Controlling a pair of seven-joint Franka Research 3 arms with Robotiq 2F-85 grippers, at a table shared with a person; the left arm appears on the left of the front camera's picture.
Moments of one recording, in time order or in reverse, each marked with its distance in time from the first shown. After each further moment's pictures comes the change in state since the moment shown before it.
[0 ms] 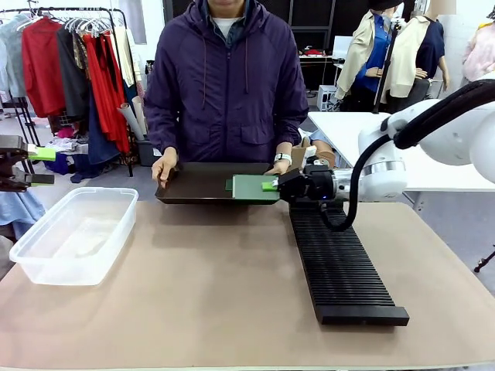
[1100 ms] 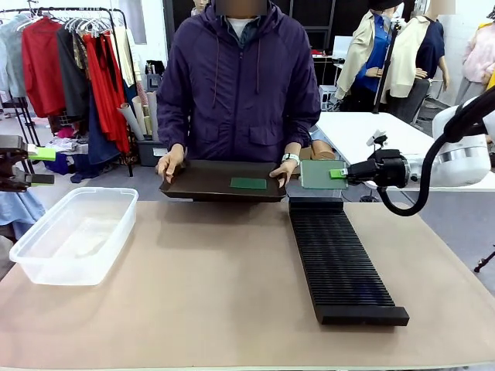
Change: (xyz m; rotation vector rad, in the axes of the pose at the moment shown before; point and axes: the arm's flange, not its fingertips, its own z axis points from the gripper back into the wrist) left arm 0.000 0.000 0.000 0.000 0.000 0.000; right arm 0.005 0.031 0.173 -0.003 0.033 0.354
